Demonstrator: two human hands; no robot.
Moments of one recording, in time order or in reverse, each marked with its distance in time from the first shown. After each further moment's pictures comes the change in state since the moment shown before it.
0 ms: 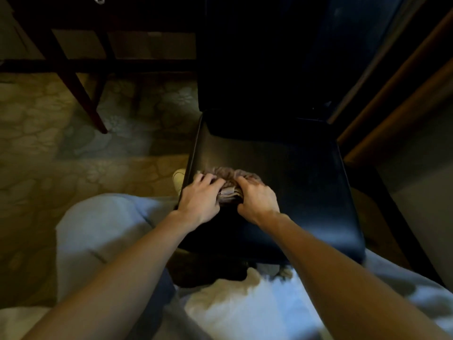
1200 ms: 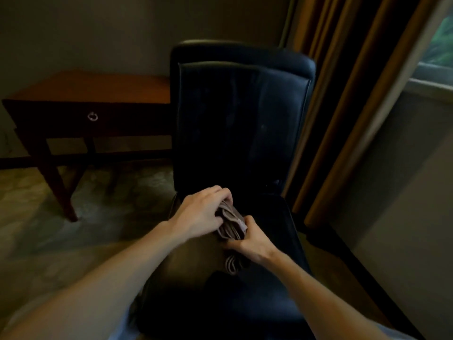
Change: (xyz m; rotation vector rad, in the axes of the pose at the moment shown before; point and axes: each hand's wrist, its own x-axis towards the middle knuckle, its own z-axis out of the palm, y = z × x) left_hand -0.007 0.083 -0.174 -0.135 0.312 0.487; right_hand -0.052 0.020 -0.123 0.798 0.014 0.170
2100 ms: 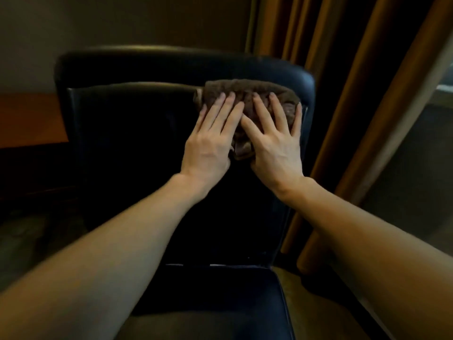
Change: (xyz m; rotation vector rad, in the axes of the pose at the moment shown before) left_hand 0.421 -0.033 -0.004 0.349 0.581 0.172; right_hand 0.280 -0.105 -0.316 -1.161 0.913 -0.649
